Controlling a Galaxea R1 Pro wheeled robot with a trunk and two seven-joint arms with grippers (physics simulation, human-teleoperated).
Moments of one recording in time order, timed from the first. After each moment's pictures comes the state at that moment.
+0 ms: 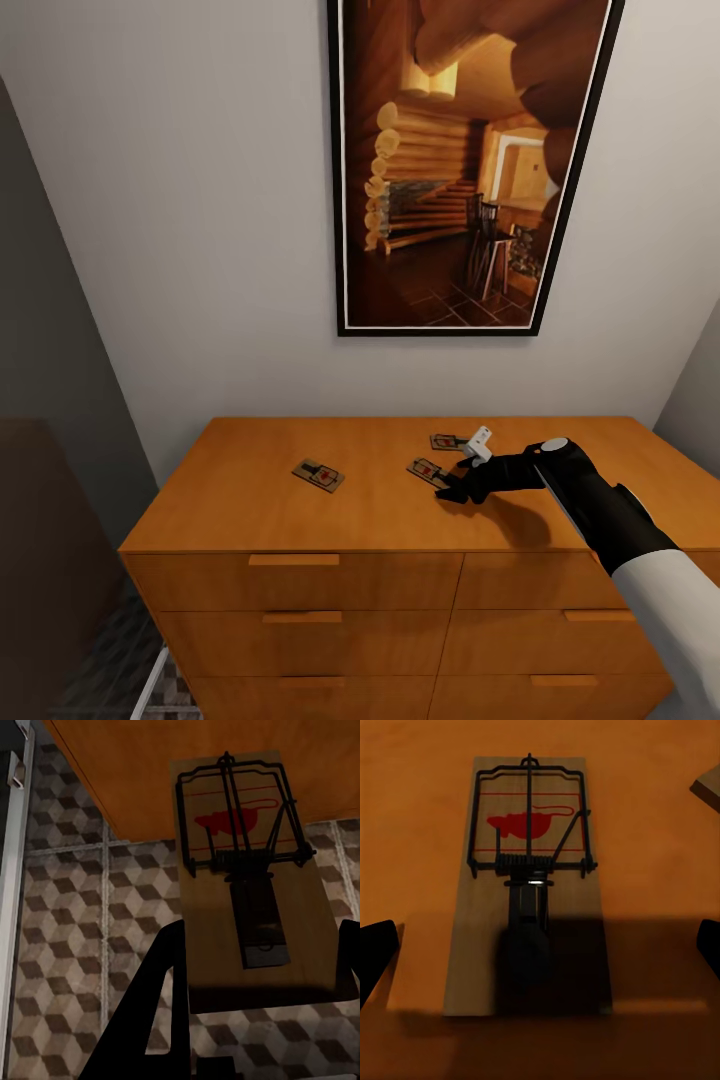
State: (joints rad) left arm -0.17 0.02 -0.13 0.08 0.00 -0.72 0.10; right arm -0.82 -0.30 0.29 -1.02 0.15 0.57 0.98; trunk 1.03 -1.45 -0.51
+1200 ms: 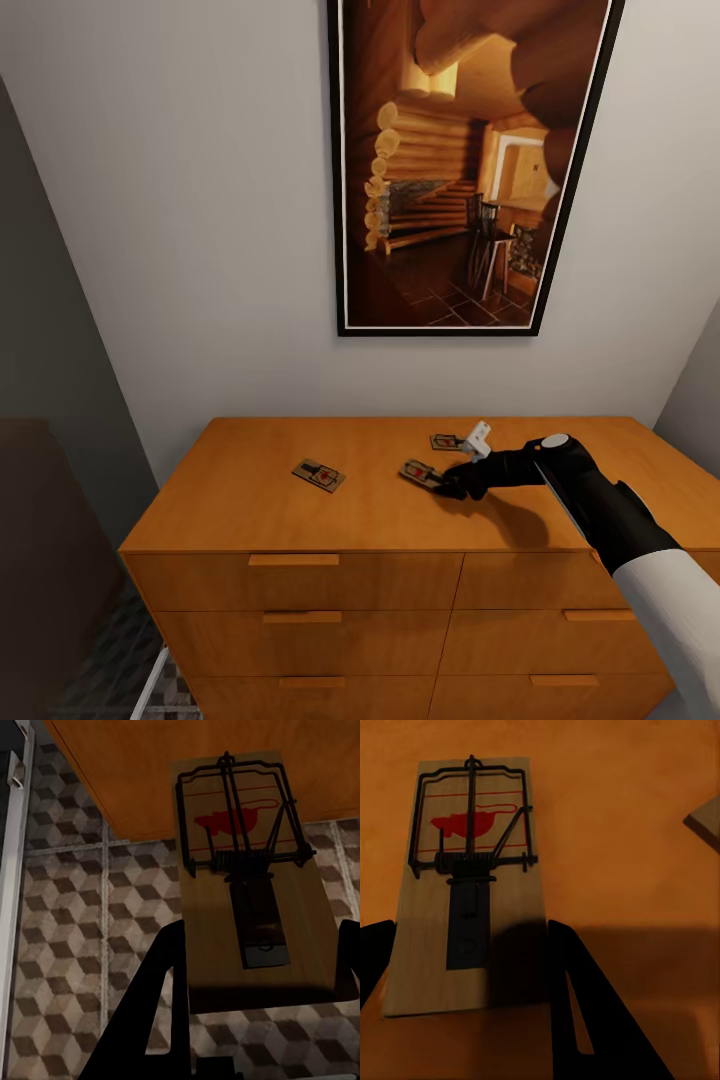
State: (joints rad) left arm -0.17 0.02 -0.13 0.08 0.00 -0.72 0.10; right arm -0.82 -0.30 0.29 -1.06 0.16 0.57 0.98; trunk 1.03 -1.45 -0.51
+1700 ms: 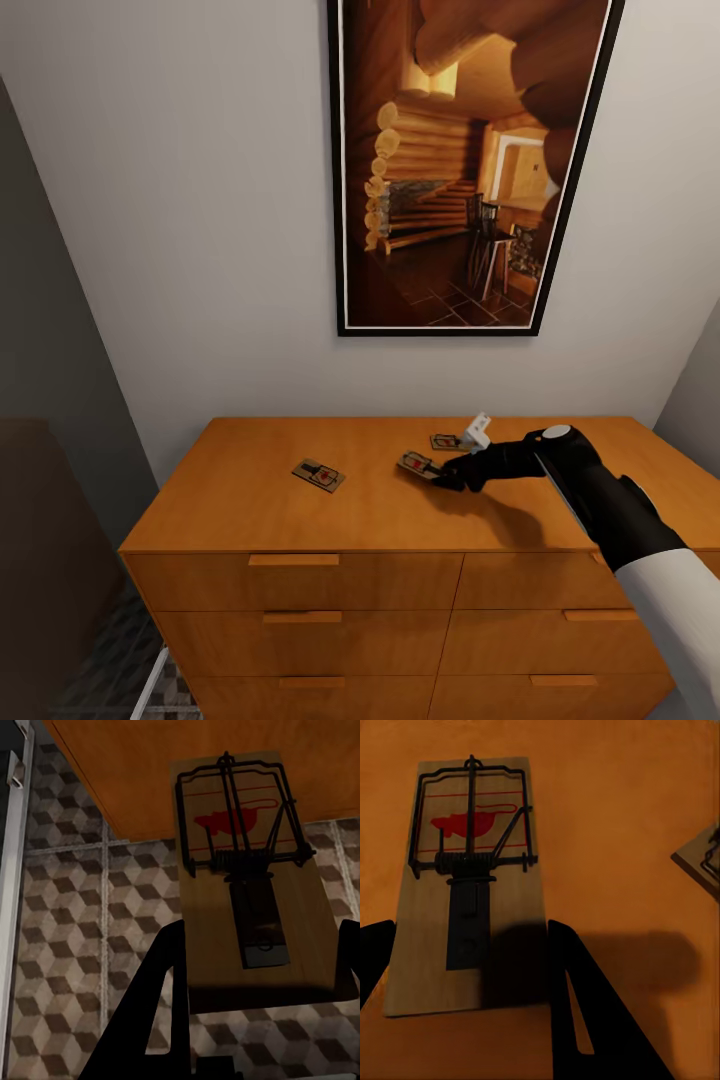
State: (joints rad) left arm -0.17 0.02 -0.13 0.08 0.00 -0.72 0.10; right arm -0.82 -0.30 0.28 -1.16 0.15 0.66 0.98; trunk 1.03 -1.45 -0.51
